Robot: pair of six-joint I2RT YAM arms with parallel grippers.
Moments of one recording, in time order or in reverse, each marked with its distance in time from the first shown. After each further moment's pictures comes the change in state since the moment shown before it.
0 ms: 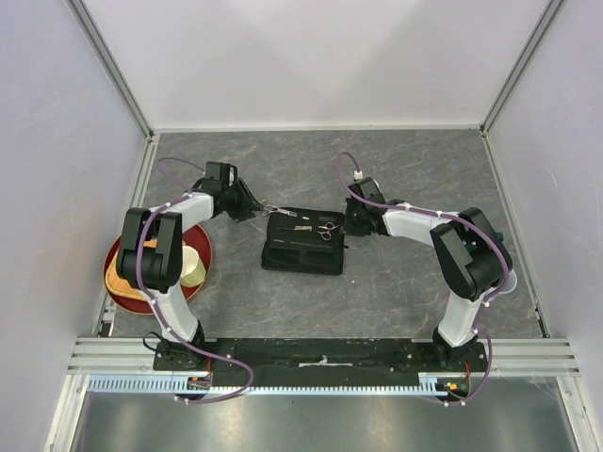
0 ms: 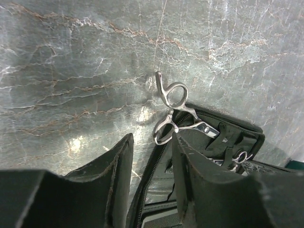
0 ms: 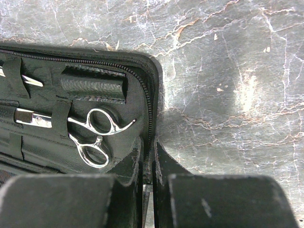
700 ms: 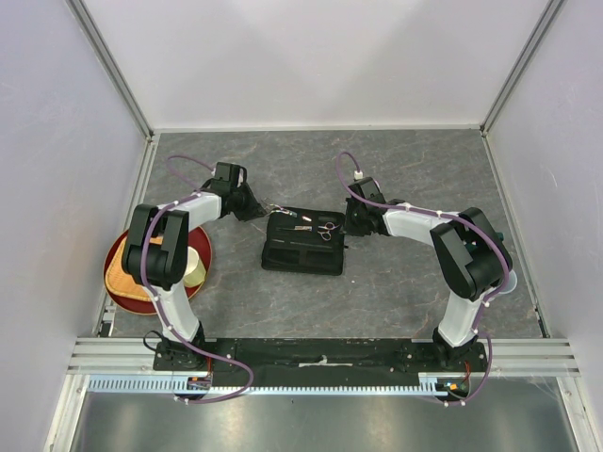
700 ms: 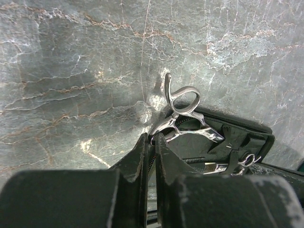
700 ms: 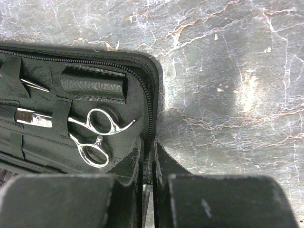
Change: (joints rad) left arm -0.056 0.034 0.016 0.007 -0.041 0.007; right arm -0.003 0.001 0.000 0.002 -0.009 -0.001
